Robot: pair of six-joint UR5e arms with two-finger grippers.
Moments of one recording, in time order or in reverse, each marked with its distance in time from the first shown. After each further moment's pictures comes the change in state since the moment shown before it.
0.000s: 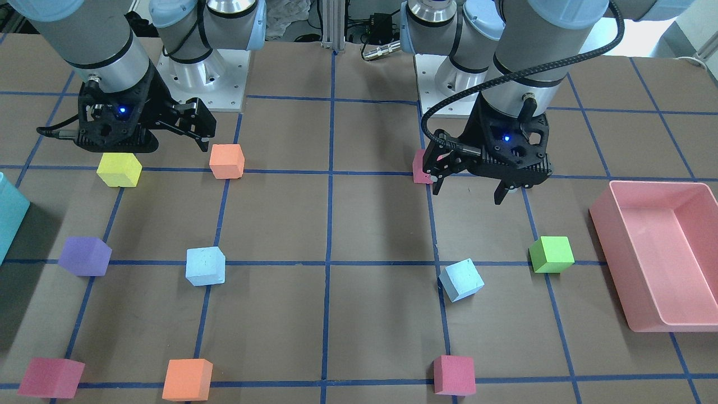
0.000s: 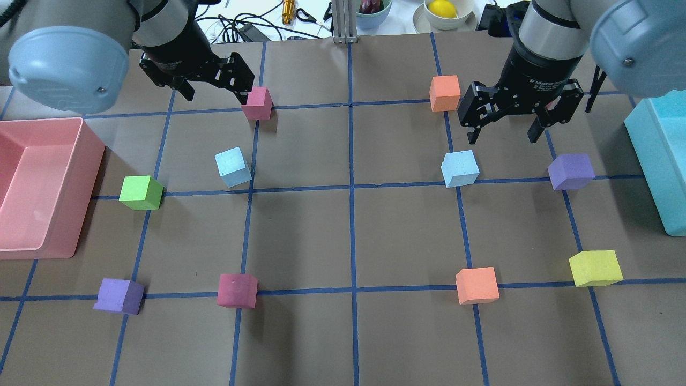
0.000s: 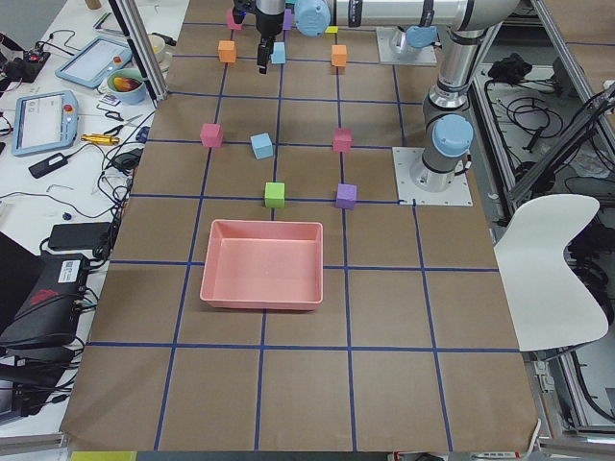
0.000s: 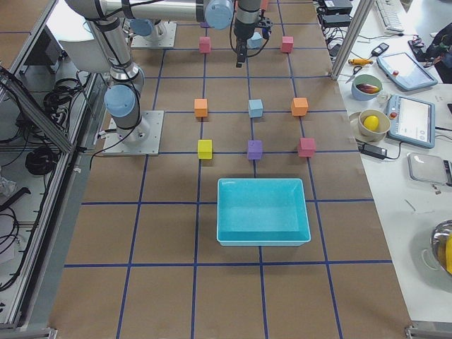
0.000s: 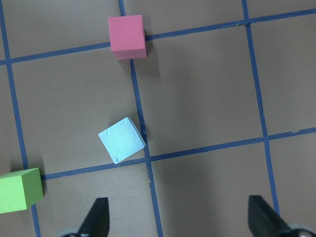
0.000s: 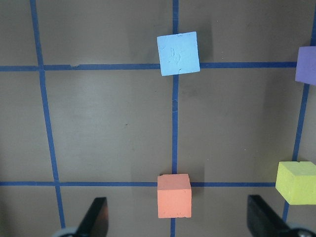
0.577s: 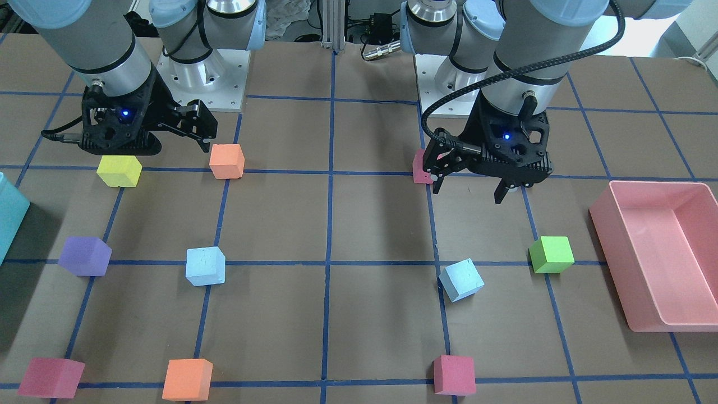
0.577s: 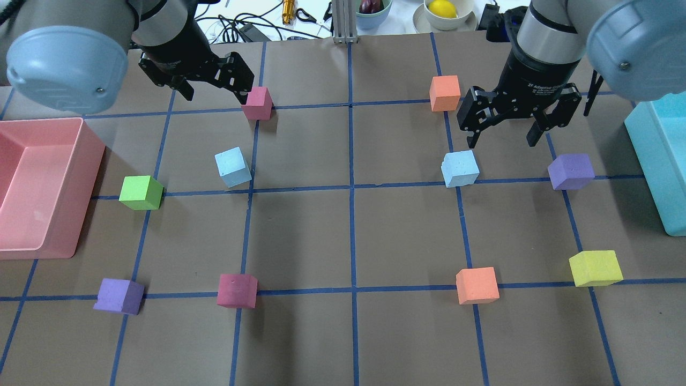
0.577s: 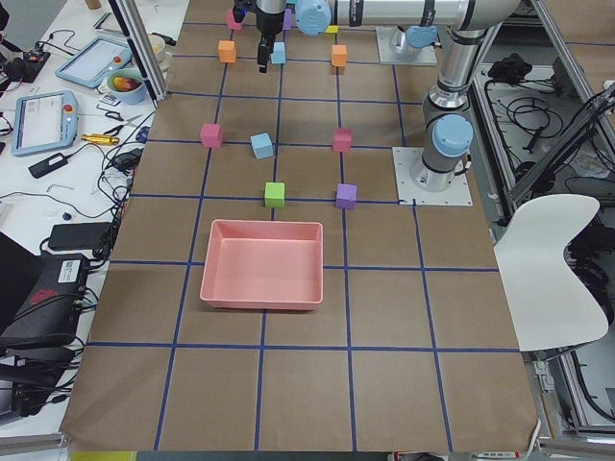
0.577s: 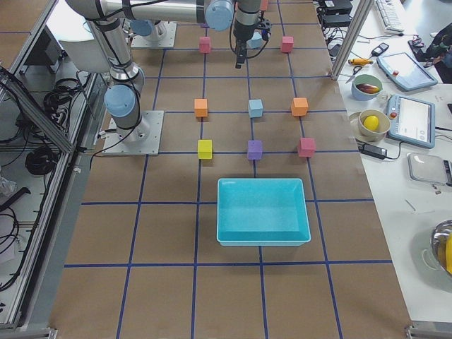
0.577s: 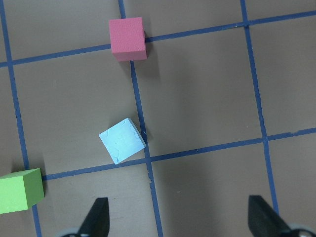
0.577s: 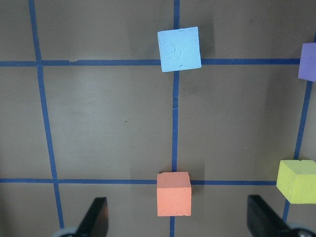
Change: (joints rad) left arm -0.001 0.003 -0.001 -0.002 0.002 0.001; right arm 0.000 0.004 0.014 0.001 -0.002 -0.008
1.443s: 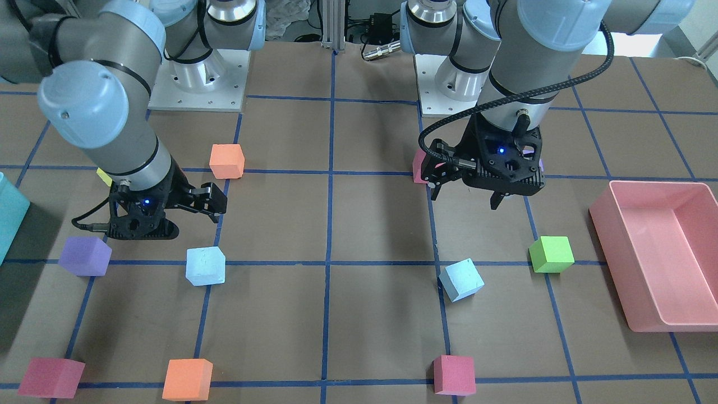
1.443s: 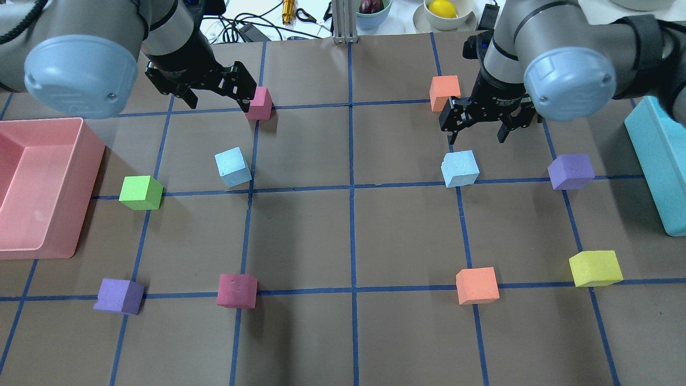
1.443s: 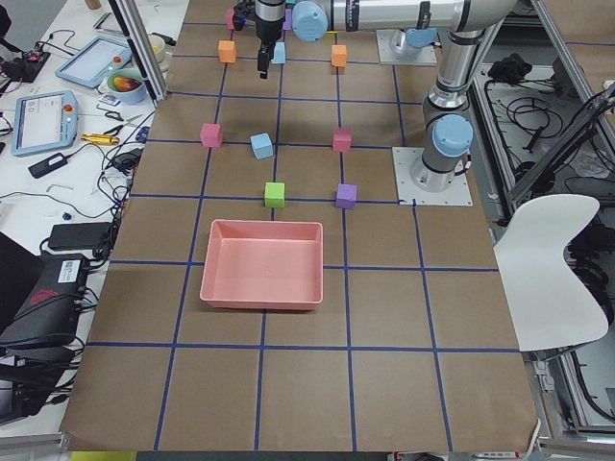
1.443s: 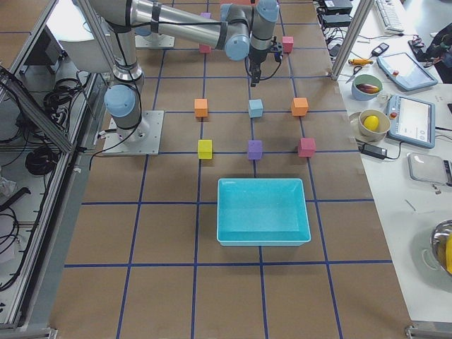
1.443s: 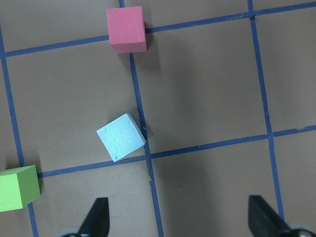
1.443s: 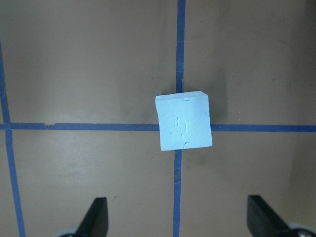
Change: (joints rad) left arm 0.006 -0.016 -0.036 0.013 0.000 0.001; right arm 0.000 0.188 0.090 -0.347 0.001 -0.004
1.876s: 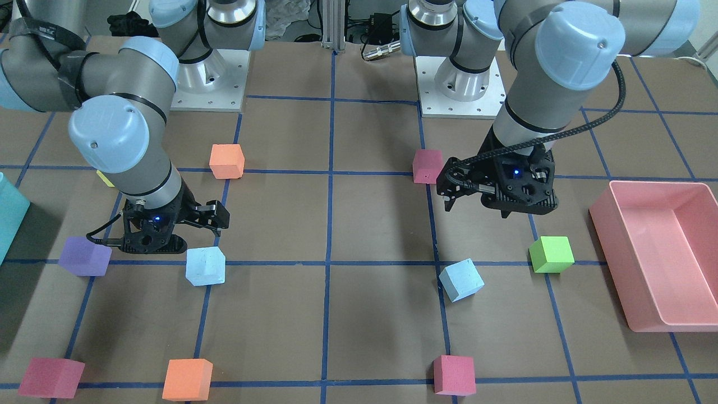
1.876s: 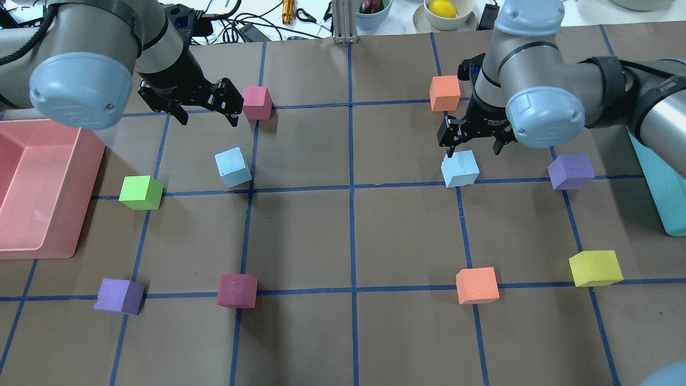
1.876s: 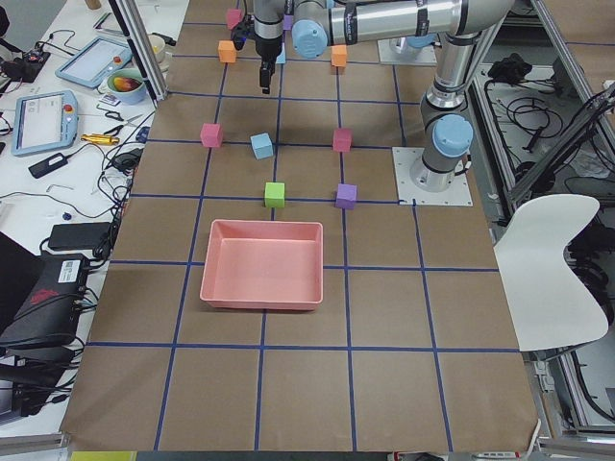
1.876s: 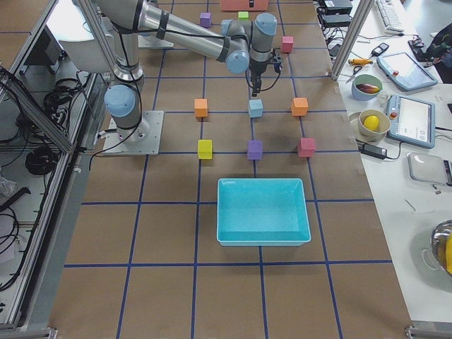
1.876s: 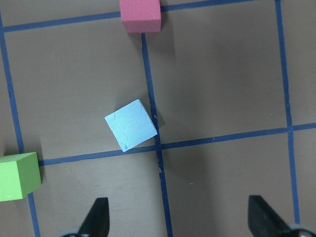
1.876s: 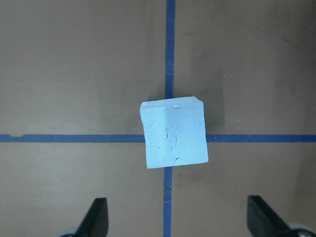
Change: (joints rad) left arm 0.063 -0.021 -0.055 0.033 -0.004 0.015; right arm 0.000 0.036 0.101 -0.147 -0.046 0.001
